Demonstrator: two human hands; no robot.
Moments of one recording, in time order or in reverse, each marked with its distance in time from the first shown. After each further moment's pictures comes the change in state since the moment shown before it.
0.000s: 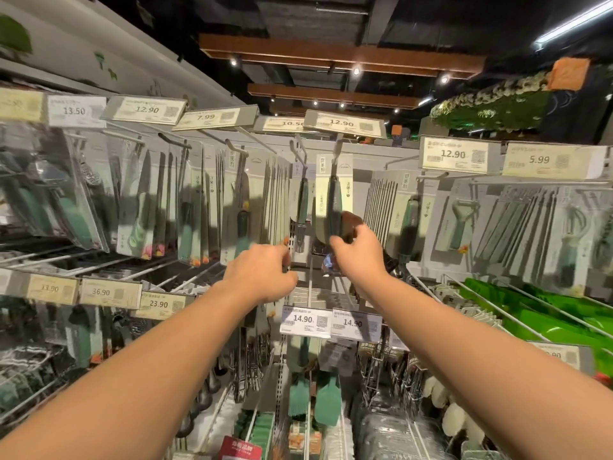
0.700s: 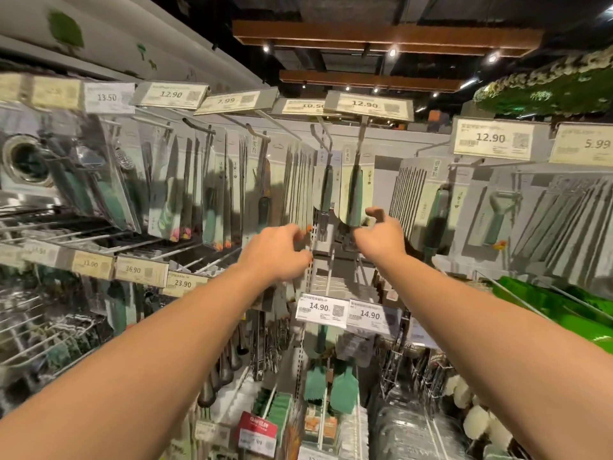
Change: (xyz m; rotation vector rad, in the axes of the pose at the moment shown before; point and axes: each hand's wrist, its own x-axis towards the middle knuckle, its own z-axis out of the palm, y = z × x) left_hand 0.003 -0.002 -0.002 -0.105 0.058 -0.061; right_hand 0.030 0.011 0.004 0.052 -0.051 0.086
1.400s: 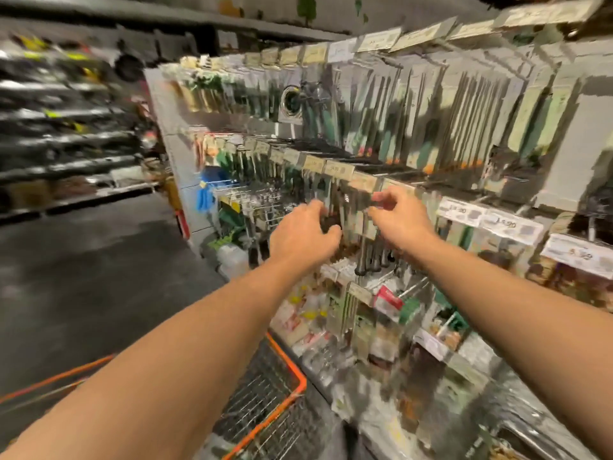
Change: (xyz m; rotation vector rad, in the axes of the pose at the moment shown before) left_hand -0.306 0.010 -0.030 0.159 0.341 -0.627; right_hand -0.253 -0.030 0.020 0.059 -0.654 -0.363
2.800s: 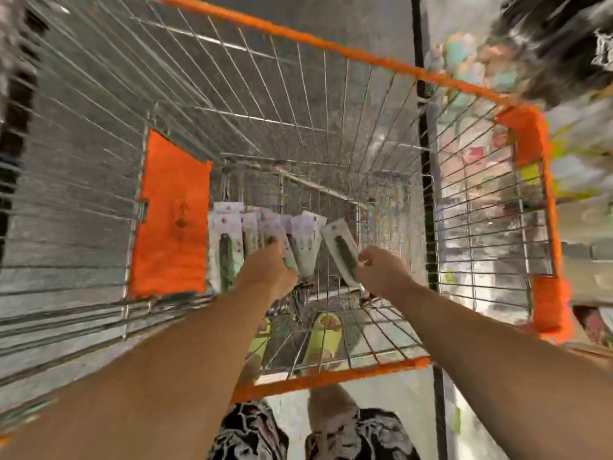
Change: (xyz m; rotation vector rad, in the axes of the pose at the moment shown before) left_hand -0.343 -0.497 0.202 -0.270 -0.570 -1.307; right_hand -0.237 0.214 0.550 -0.691 -1.333 0.141
